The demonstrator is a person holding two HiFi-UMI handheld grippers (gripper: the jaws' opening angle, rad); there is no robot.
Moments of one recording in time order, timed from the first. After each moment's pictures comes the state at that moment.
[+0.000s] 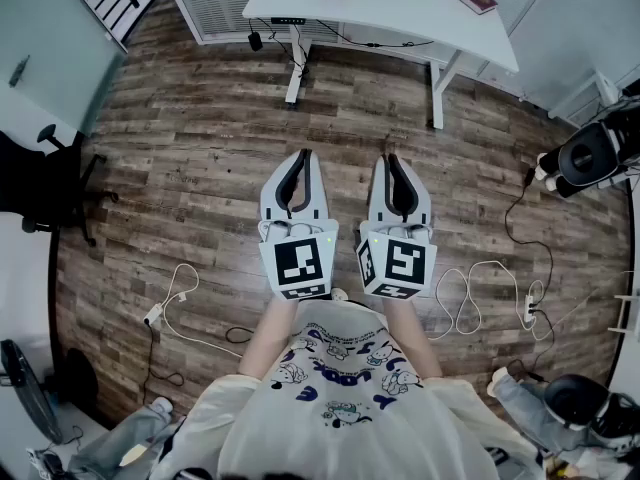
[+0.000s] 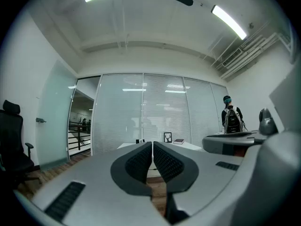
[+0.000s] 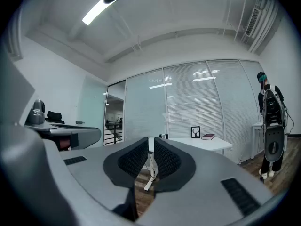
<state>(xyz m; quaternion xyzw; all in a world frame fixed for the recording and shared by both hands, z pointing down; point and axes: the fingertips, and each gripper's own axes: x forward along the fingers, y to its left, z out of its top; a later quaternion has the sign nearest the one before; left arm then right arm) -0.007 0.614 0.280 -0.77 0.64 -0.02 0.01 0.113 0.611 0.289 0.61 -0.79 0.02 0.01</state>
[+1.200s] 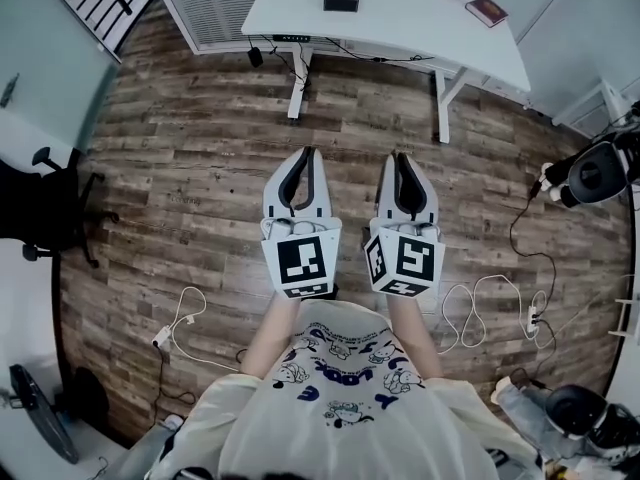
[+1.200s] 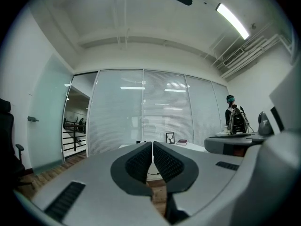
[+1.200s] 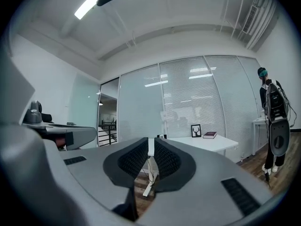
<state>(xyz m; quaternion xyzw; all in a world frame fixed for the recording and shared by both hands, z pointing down) -0.051 0.477 0.280 -0.78 0.63 -0.02 0.00 0.080 0.476 0.294 0.63 -0.77 0.04 0.00</state>
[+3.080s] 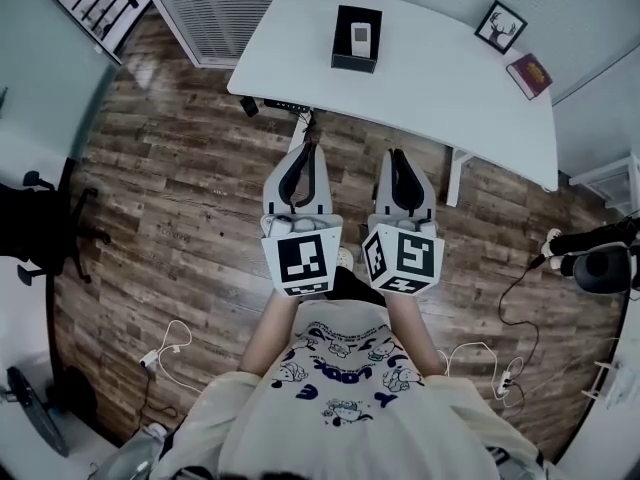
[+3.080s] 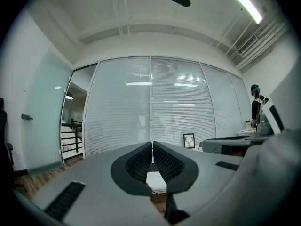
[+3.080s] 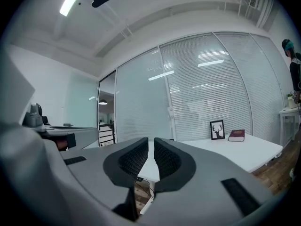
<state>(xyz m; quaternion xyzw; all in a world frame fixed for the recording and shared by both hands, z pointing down) -0.040 0.100 0.286 -0.74 0.67 -0.03 0.00 0.082 0.084 0.305 0.58 -0.81 0.07 0.00</state>
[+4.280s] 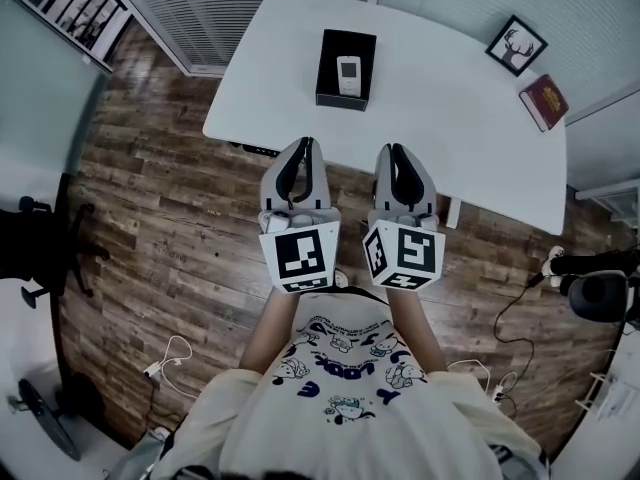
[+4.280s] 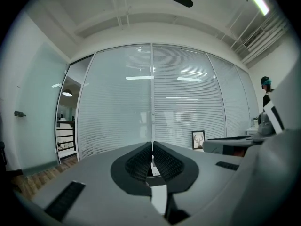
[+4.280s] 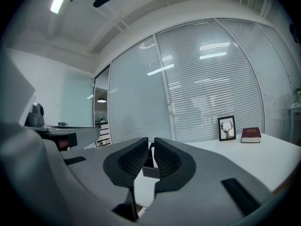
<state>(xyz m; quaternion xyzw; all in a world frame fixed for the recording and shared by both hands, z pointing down) -0.024 -0.095 0.311 -0.73 0.68 -0.04 -0.02 0.099 -0.112 0.330 0.57 -0.82 0.08 0.02</state>
